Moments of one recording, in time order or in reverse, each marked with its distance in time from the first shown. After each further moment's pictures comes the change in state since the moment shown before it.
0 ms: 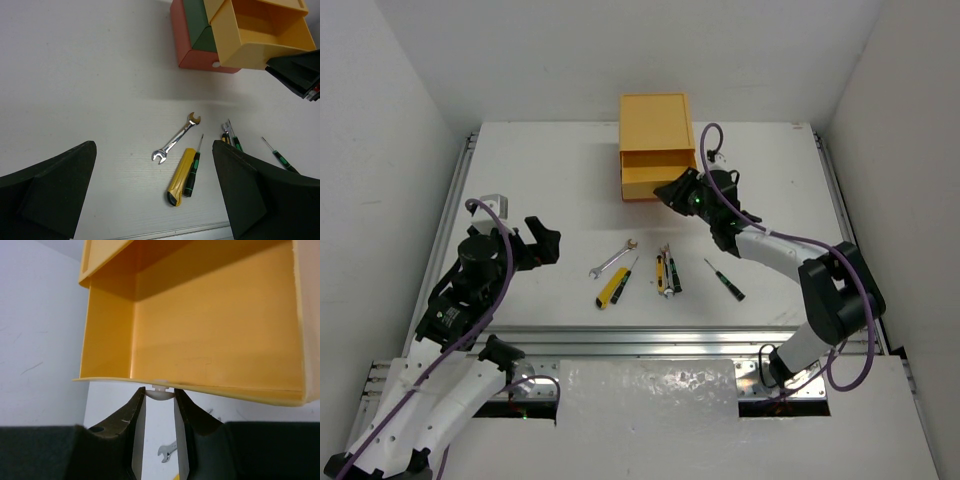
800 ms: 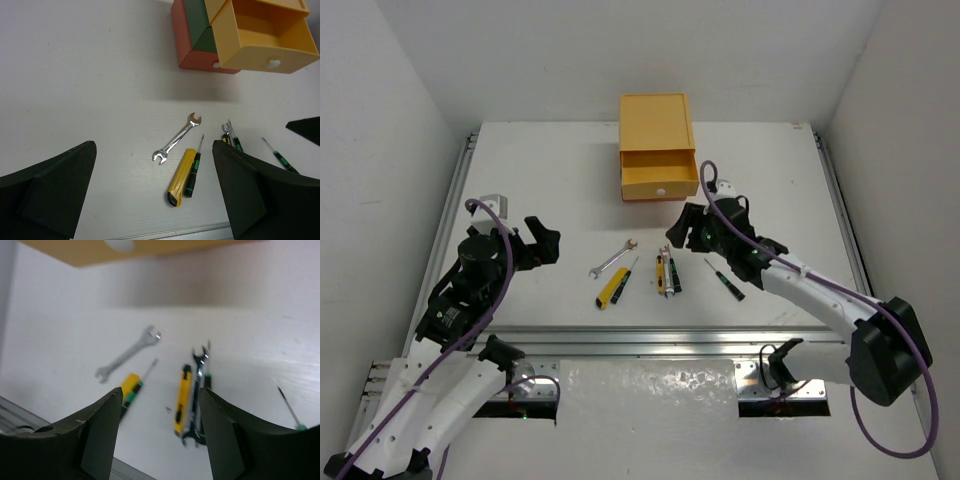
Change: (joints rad) left arm 0.000 0.000 0.000 0.000 -0.004 0.000; right arm 0.097 -0.357 -0.152 -0.397 0.093 -0.227
